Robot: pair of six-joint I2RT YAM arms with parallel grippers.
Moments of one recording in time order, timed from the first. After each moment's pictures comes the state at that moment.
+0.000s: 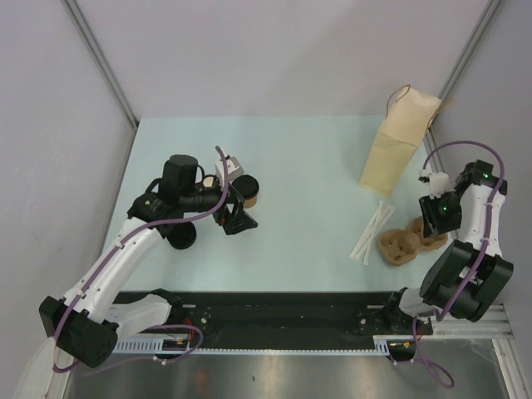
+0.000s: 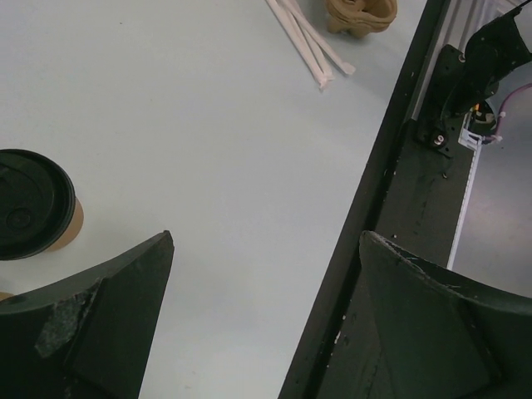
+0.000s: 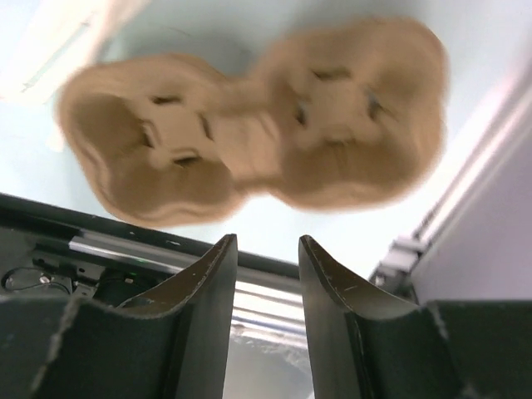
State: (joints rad) left arm -0.44 1.07 1.05 -0.57 0.72 0.15; right arm -0.47 1.41 1.18 -1.17 -0.22 -0.75
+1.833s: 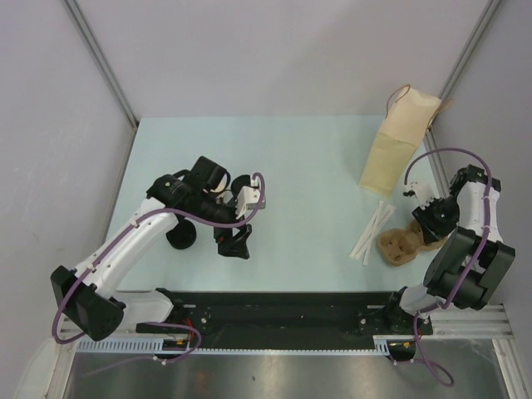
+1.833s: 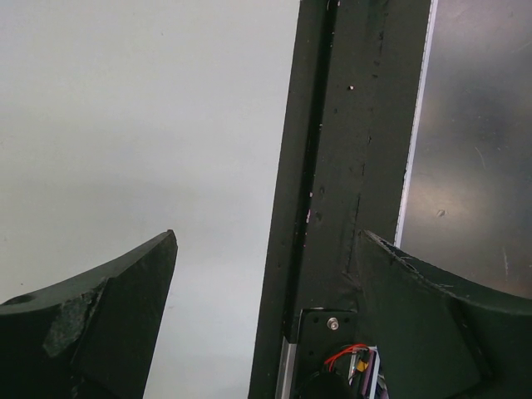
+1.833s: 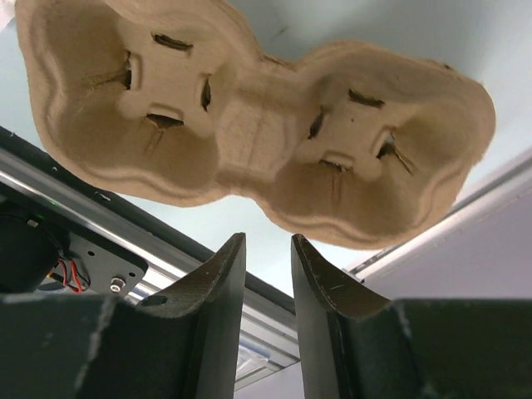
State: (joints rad) left arm -0.59 1.24 1.25 -1.13 0.71 0.57; right arm -0.50 1.47 1.15 -1.20 -0.23 -1.18
